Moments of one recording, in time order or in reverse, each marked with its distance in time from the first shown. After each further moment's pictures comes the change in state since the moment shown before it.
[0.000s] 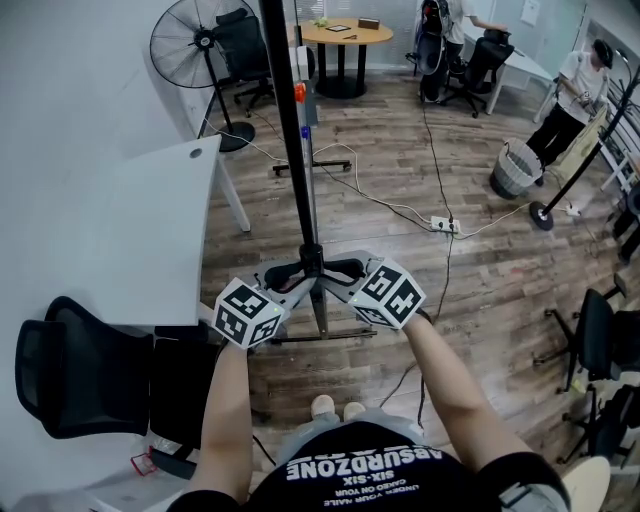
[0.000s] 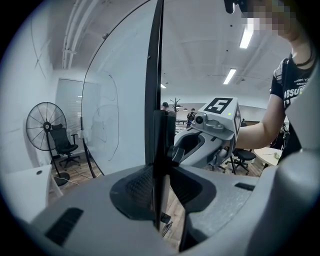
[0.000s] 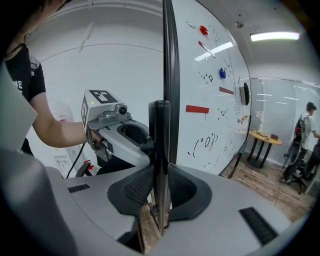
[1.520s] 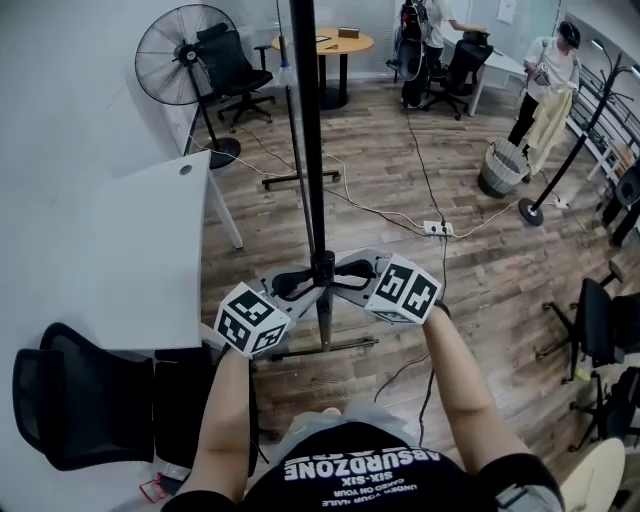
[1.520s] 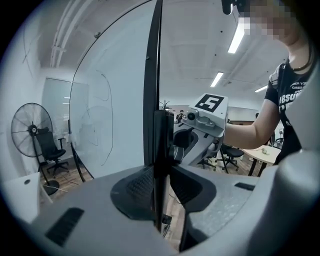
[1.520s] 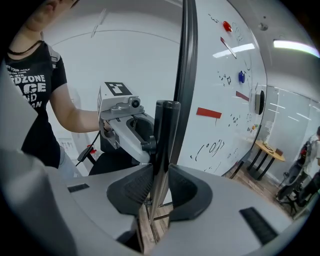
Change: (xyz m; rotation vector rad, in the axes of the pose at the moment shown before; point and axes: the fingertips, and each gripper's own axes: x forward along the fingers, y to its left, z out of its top) left arm -0.001 0.006 0.000 0.065 -0.024 -0.135; right arm 0.008 0.000 0.003 -0.158 0.095 0.042
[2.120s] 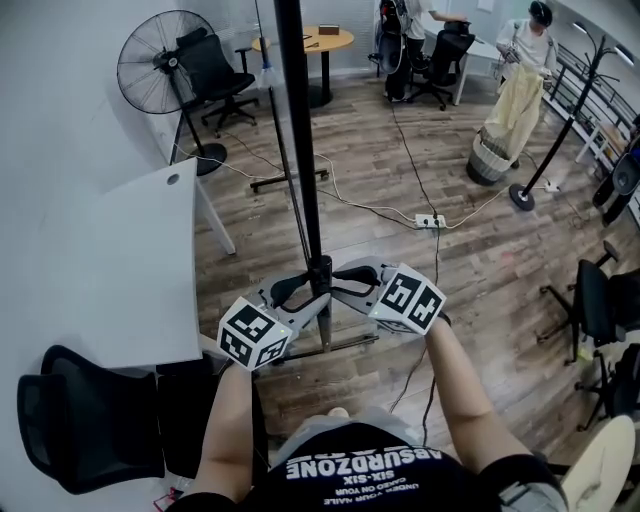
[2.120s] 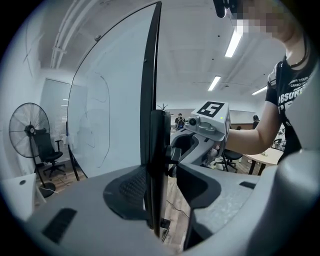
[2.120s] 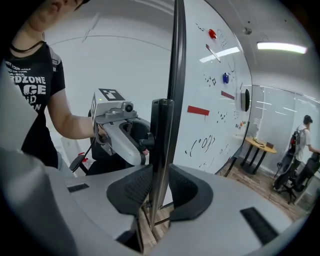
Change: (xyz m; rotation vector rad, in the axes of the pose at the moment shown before) left arm 0.001 -0.002 0.000 0.003 -0.051 -0.021; right arm -0.002 -0.004 -0.006 0.087 -0.061 -0.097
